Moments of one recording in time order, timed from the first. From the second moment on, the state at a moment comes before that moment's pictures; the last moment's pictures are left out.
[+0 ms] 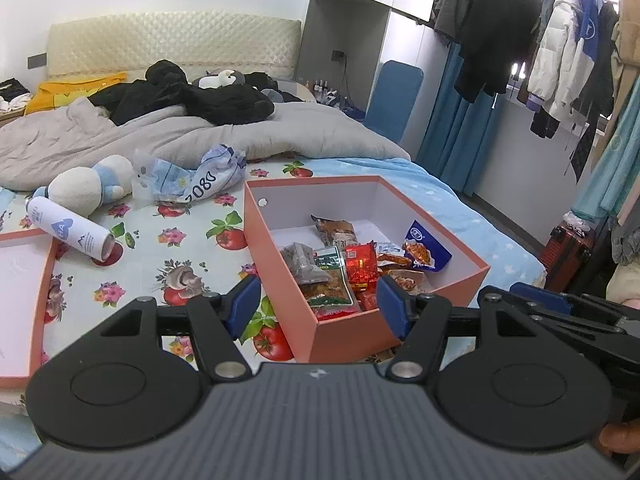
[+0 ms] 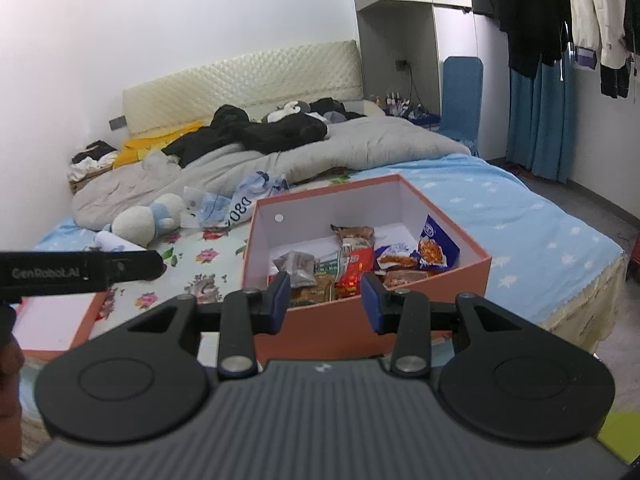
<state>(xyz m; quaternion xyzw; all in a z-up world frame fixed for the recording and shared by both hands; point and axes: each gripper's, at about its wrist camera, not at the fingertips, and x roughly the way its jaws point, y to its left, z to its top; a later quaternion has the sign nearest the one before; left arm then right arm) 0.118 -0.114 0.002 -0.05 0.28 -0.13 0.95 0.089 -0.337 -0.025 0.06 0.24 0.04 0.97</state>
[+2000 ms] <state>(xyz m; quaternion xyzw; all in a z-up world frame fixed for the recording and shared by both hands) 0.121 -0.106 0.002 -0.04 0.30 -0.07 0.95 0.085 -0.350 -0.027 0.06 0.24 0.01 0.97</state>
